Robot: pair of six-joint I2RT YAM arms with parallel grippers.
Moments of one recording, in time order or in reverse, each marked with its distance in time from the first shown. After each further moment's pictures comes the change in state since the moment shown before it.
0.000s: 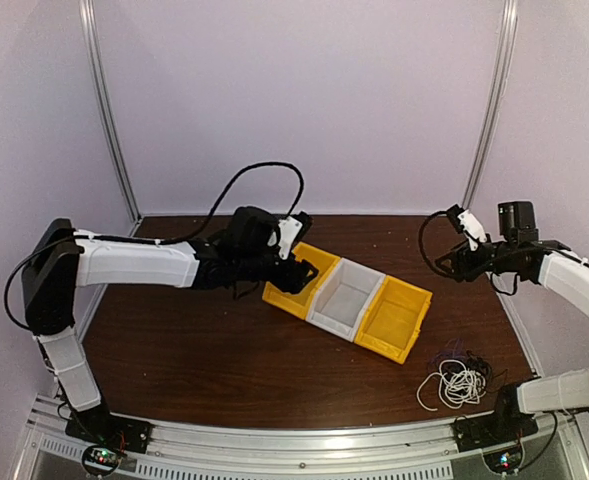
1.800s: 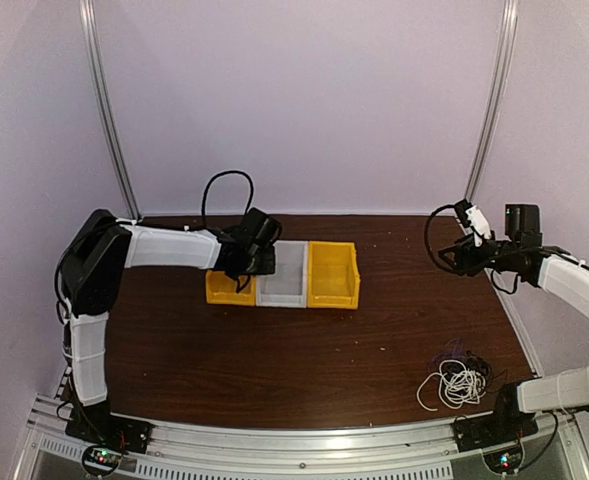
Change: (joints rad) left arm 0.111 0.314 0.261 -0.271 -0.445 -0.503; right arm -0.086 0.010 -0.080 0.190 -0.065 0.051
